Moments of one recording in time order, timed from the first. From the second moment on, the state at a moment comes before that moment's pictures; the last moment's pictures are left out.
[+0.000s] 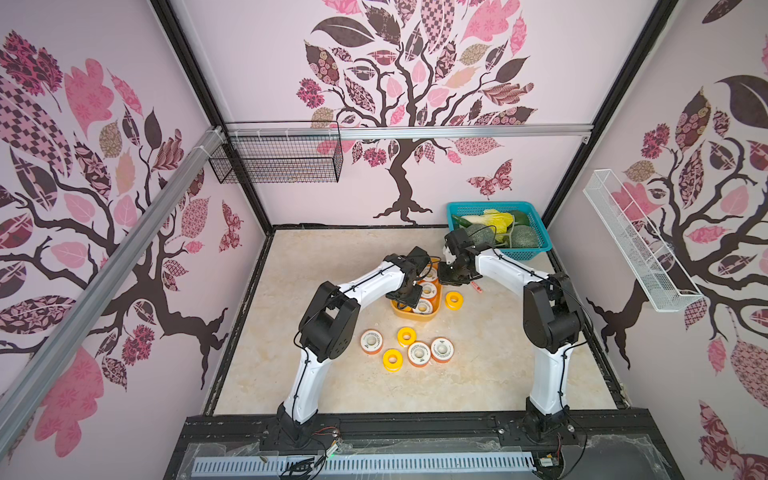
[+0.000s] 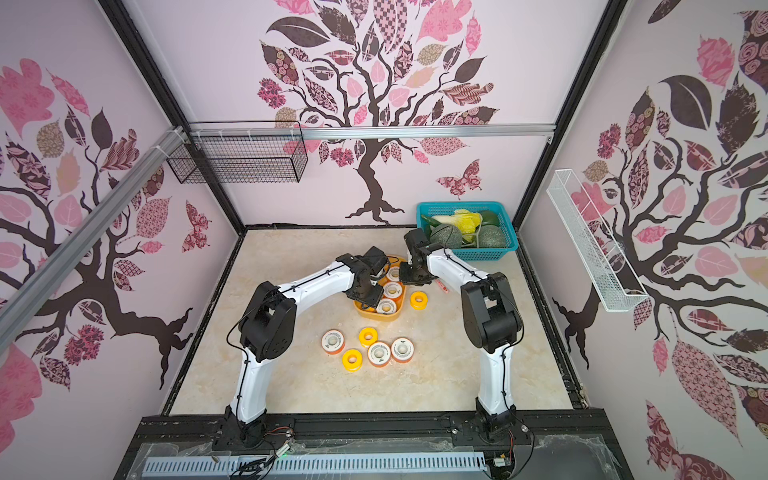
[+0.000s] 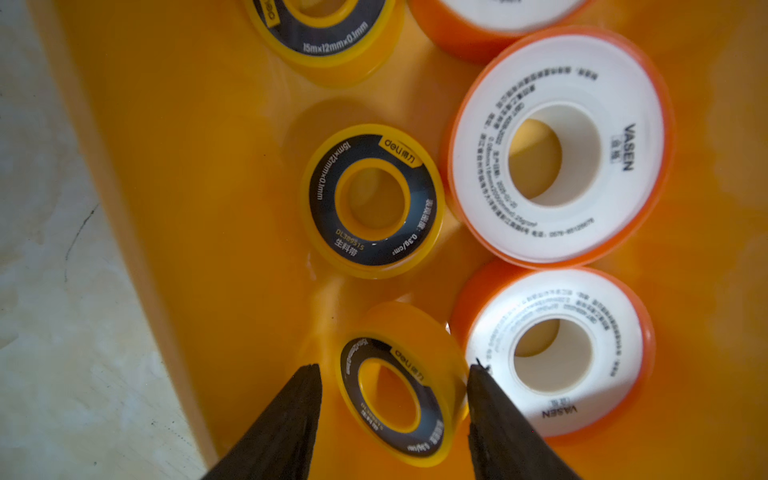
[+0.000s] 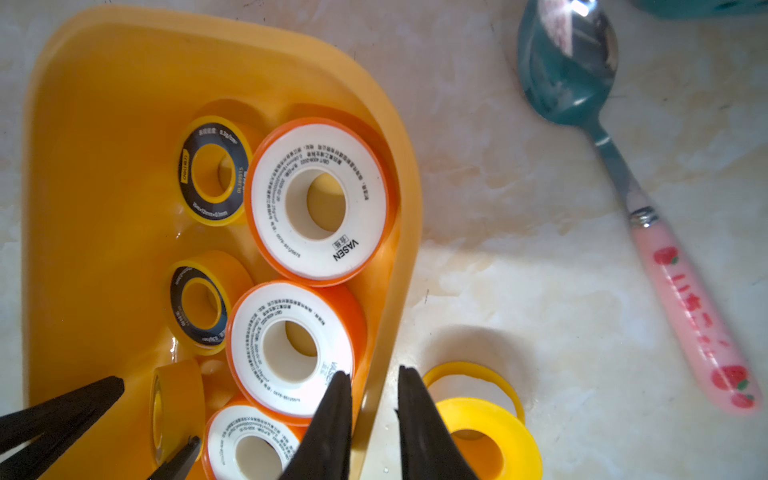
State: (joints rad) left arm -0.68 2.15 1.74 -0.91 -0.11 -0.23; right arm 0.38 2.01 1.57 -0.71 -0.12 0.39
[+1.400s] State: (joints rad) left arm -0.68 2.13 1.71 -0.87 -0.09 -0.22; right arm 0.38 2.01 1.57 -0.71 -0.12 0.39
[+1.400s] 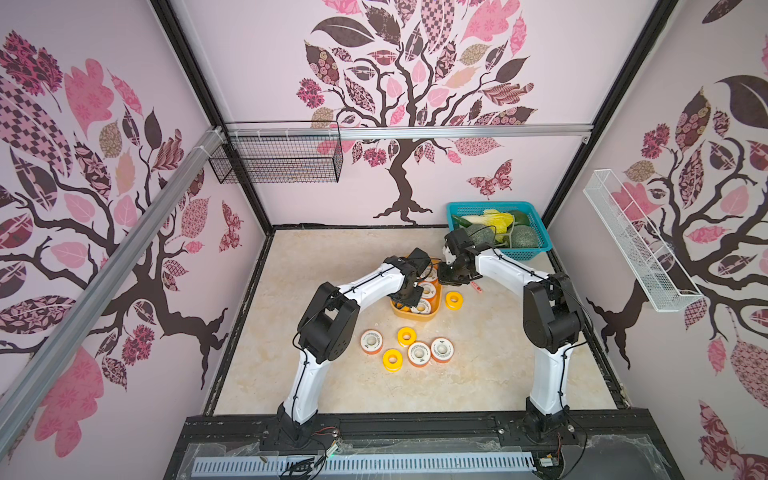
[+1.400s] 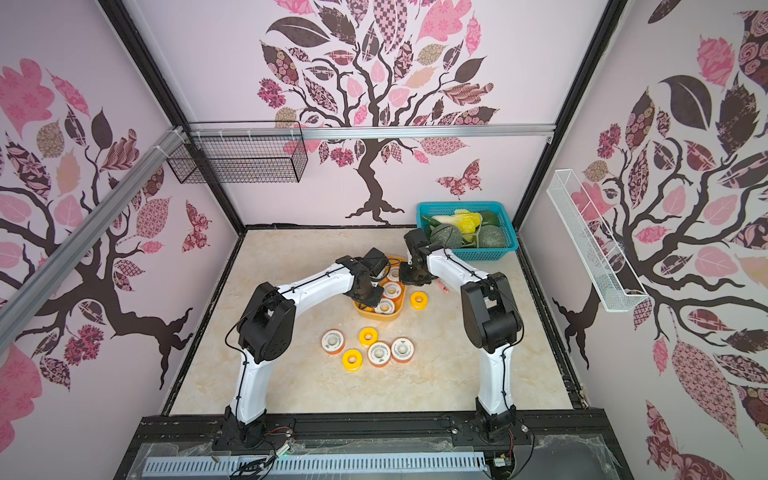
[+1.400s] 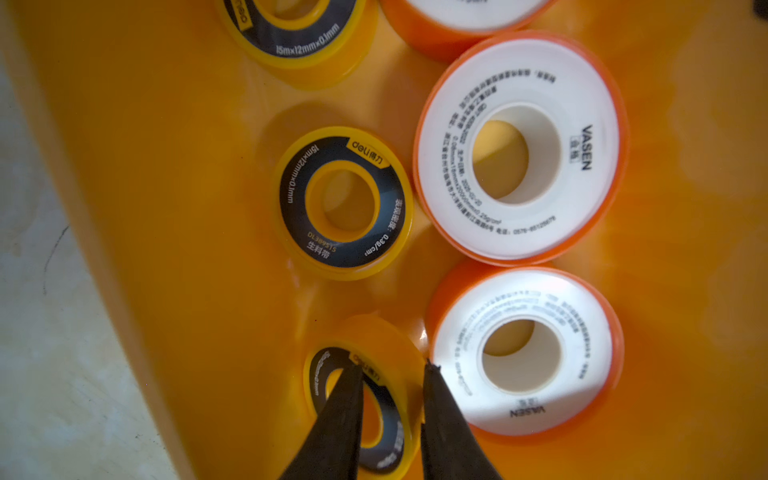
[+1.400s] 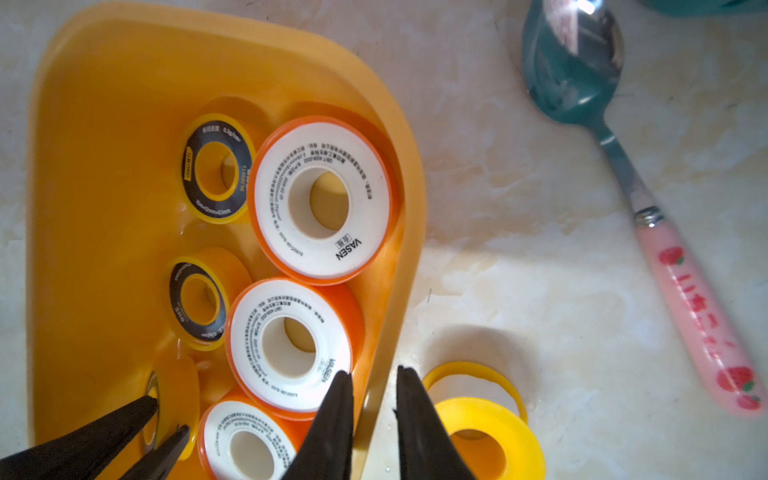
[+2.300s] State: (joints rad) left arm -0.69 2.14 1.71 -0.89 -0.11 -0.22; right arm 0.38 2.01 1.57 -0.71 -0.13 0.39
